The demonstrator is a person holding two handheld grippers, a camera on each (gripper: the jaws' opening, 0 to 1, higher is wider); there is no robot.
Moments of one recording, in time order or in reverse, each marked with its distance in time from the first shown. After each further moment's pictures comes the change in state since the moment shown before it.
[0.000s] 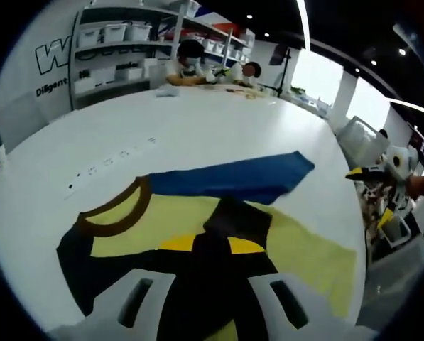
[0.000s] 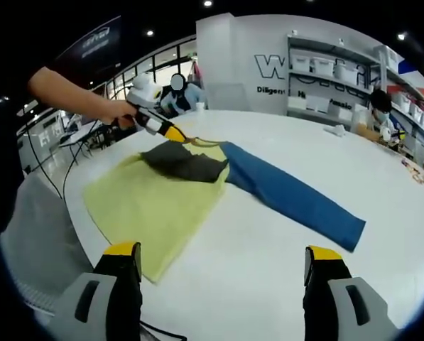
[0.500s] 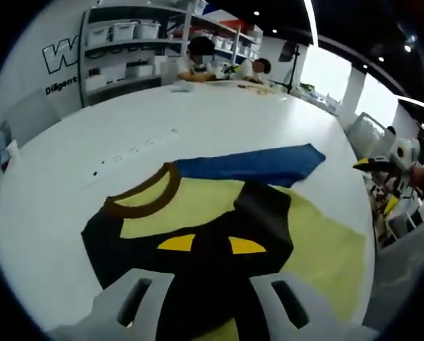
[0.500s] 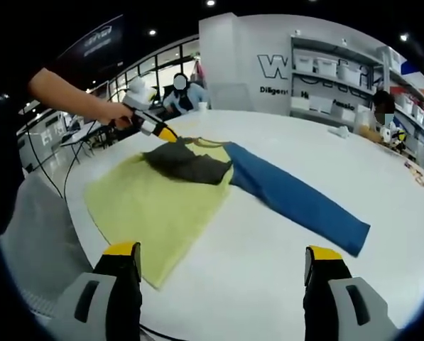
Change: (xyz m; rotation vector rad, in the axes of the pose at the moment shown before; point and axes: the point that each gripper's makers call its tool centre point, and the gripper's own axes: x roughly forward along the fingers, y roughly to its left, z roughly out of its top) left arm -0.023 0.033 -0.019 -0.002 0.020 0.062; right arm 0.007 0.004 0.005 -0.011 0.001 0.013
